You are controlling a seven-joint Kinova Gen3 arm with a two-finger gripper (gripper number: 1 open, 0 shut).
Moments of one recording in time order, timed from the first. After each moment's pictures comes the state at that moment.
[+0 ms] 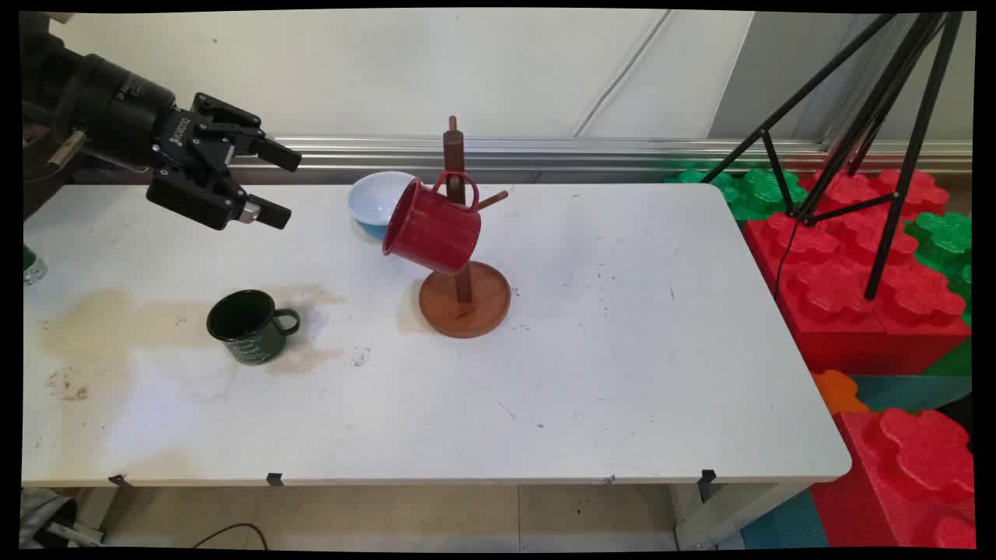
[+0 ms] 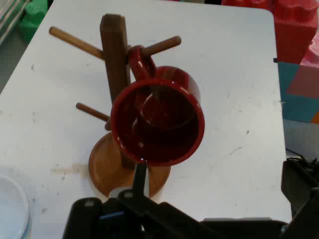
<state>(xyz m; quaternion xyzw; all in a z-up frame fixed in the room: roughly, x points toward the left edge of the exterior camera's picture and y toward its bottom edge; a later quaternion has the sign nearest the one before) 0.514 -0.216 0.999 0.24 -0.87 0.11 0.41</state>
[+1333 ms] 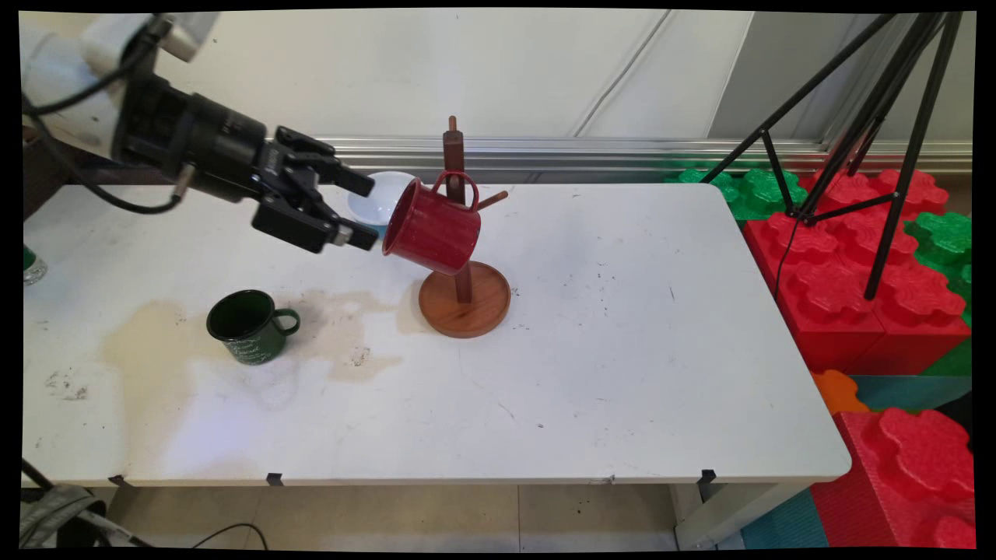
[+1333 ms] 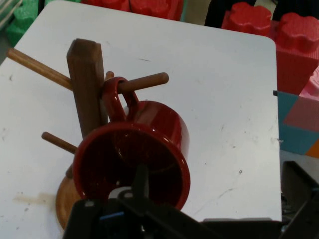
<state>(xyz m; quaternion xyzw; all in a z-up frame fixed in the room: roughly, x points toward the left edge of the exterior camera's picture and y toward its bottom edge) 0.447 -0.234 0.967 0.28 -0.85 0.10 0.43</state>
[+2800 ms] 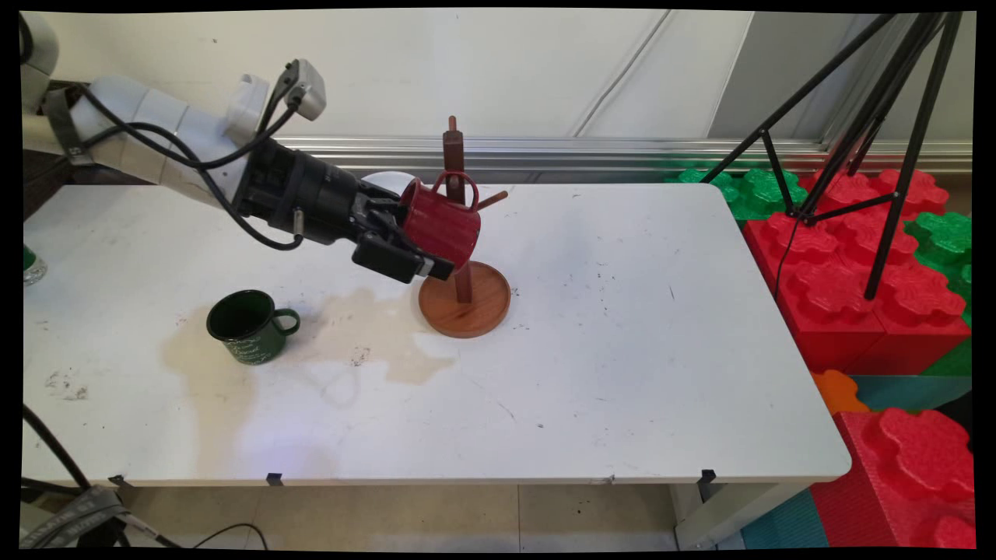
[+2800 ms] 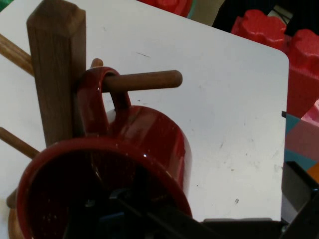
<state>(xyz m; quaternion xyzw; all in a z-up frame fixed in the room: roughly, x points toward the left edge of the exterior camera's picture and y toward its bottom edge) 0.391 -0.264 0.911 0.34 -0.83 0.06 0.44</state>
